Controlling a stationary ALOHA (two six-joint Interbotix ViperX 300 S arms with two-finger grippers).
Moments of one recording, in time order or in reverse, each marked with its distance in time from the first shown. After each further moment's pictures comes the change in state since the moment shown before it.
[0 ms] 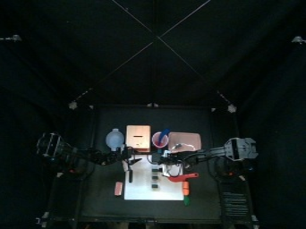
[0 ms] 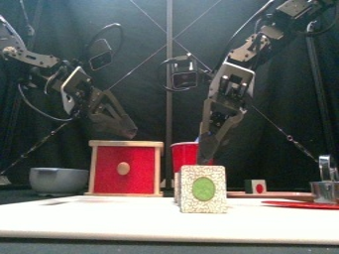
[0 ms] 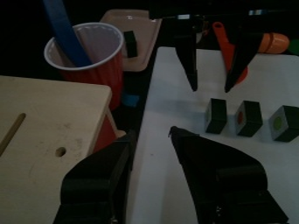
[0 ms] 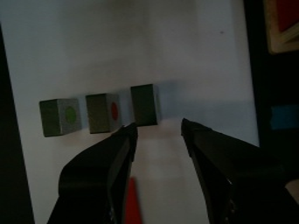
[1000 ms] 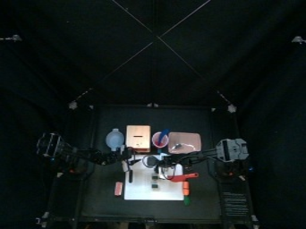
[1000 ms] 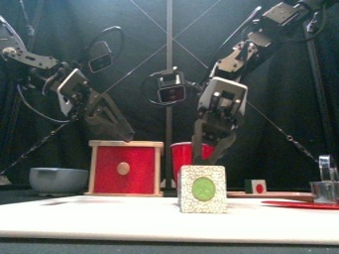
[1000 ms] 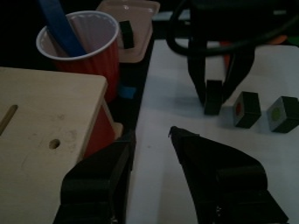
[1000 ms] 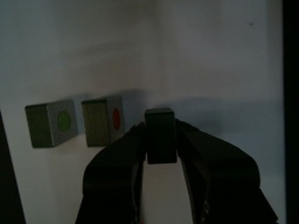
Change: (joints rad) left arm 0.002 0.002 0.003 0.000 0.032 0.000; right arm -0.003 0.087 -0.054 -0.003 0.049 0.000
